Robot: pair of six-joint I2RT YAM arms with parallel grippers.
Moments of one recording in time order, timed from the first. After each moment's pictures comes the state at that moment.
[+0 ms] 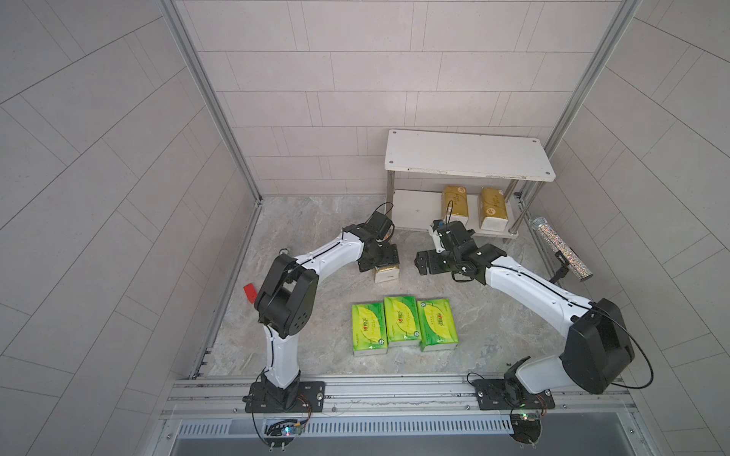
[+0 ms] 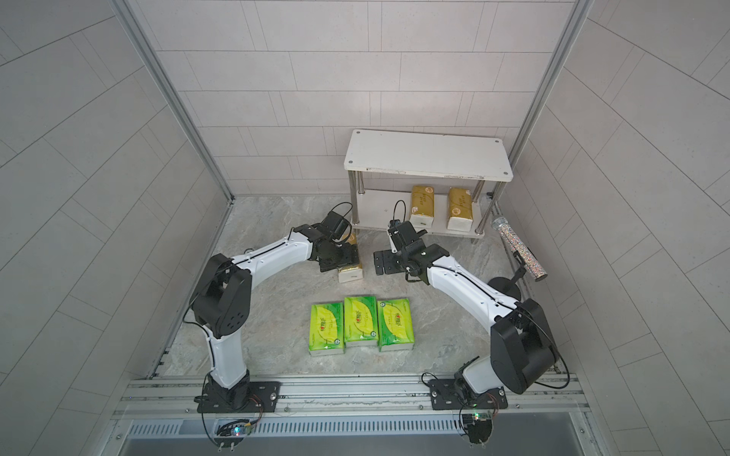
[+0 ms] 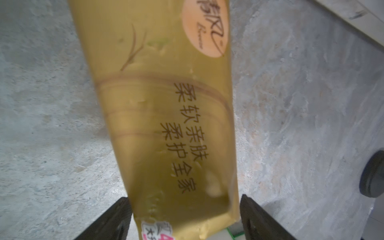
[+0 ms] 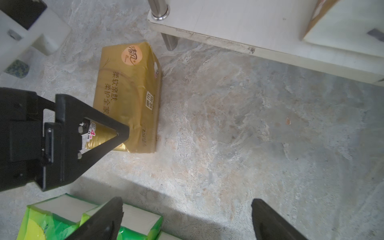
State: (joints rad) left arm -0.57 1.90 1.47 -0.70 0.13 -0.70; right arm 0.50 1.45 1.09 -0.52 -0.01 0.32
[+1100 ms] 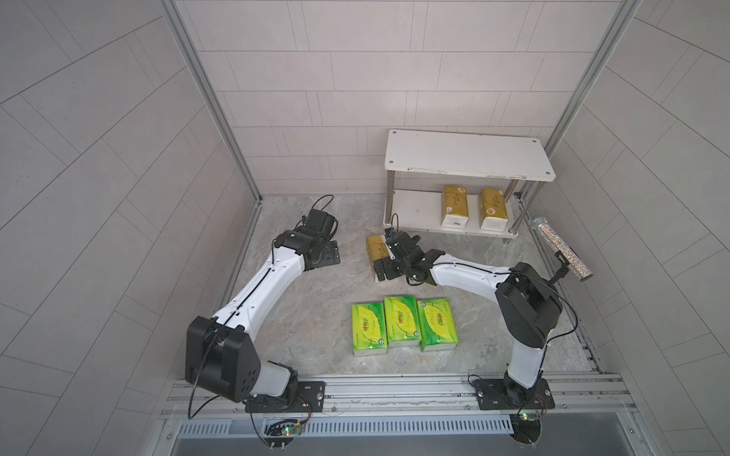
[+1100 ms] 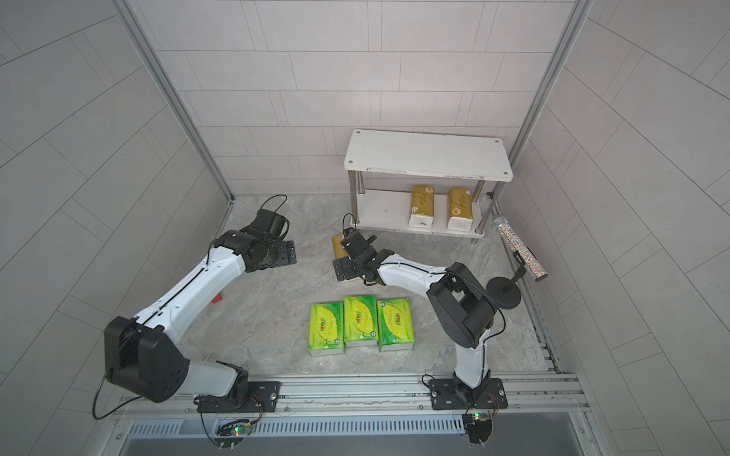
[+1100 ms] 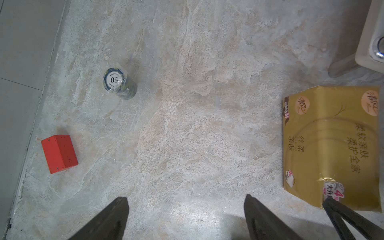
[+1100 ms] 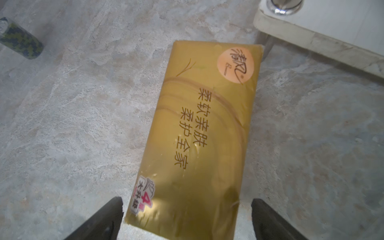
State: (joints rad) left arm -0.31 1.42 1.23 -0.94 -0.27 -0.50; right arm 0.72 1.86 1.26 -0.24 0.11 0.35
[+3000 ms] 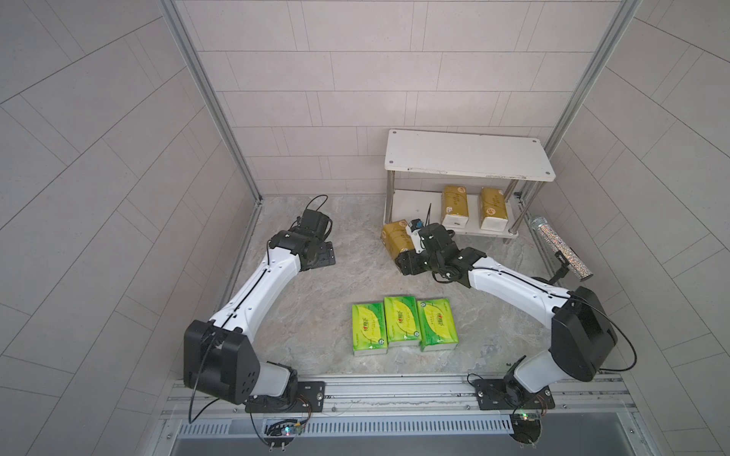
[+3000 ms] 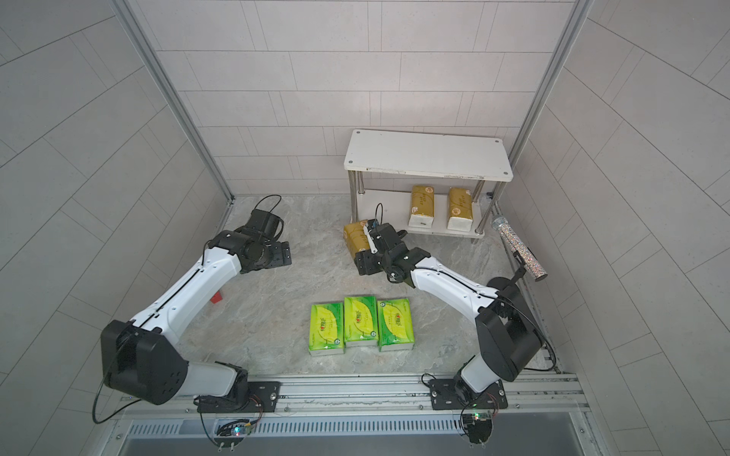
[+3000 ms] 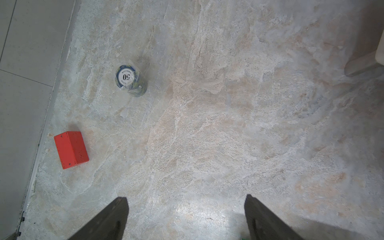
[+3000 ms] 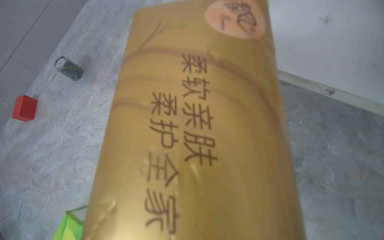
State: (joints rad) left arm -0.27 1.40 1.22 -0.96 -0.27 -0.47; right arm 0.59 1.52 1.12 -0.38 -0.04 0.32
